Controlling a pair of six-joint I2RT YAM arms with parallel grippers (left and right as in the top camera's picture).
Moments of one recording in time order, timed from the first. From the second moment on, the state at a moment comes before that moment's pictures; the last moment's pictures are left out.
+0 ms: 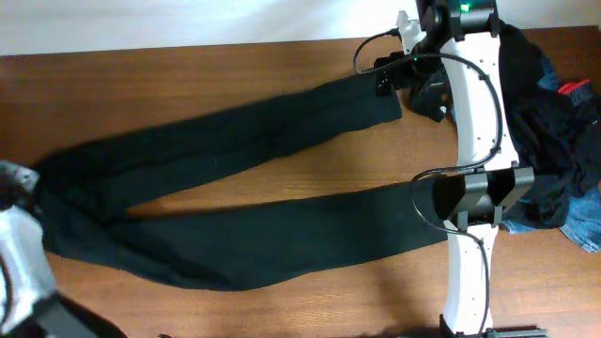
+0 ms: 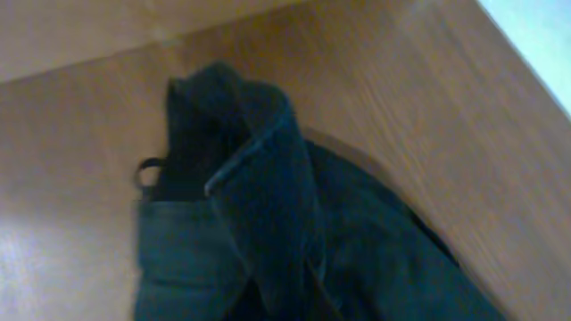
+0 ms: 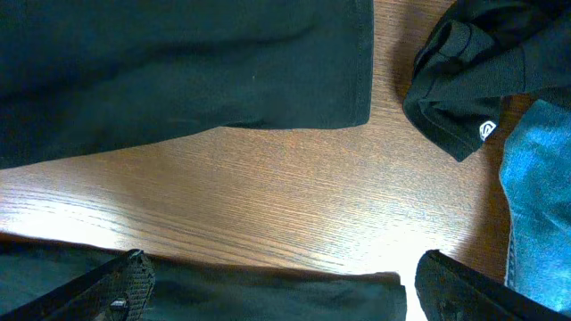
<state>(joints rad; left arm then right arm) 0.64 1.59 1.20 -0.40 -0.23 -0.44 0.08 2.41 2.75 -1.68 -0.12 -0.07</state>
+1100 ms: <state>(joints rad) 0.54 1.93 1.23 -0.20 -0.44 -0.44 0.08 2.41 2.75 -1.69 -0.12 -0.07</state>
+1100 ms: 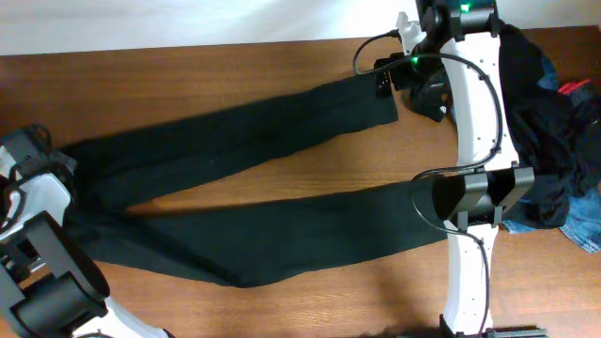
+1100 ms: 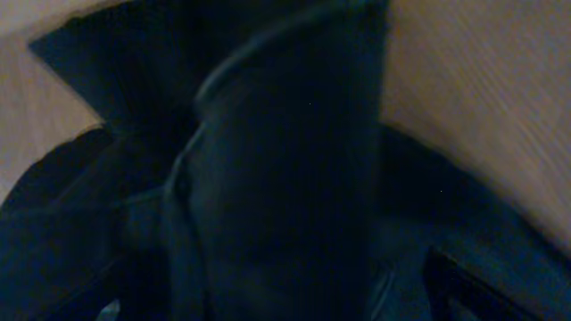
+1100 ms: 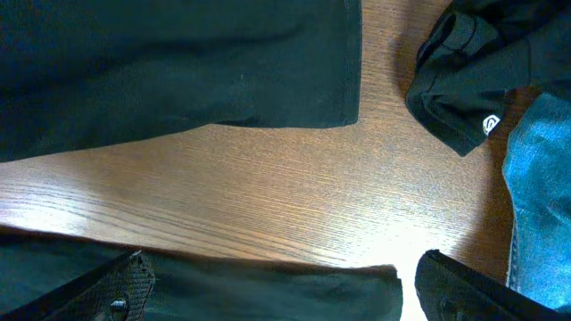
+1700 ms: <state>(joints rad) 0.53 1.67 1.38 -0.47 -0.36 -0.44 0.01 2.21 2.75 -1.69 -0.12 -0.03</state>
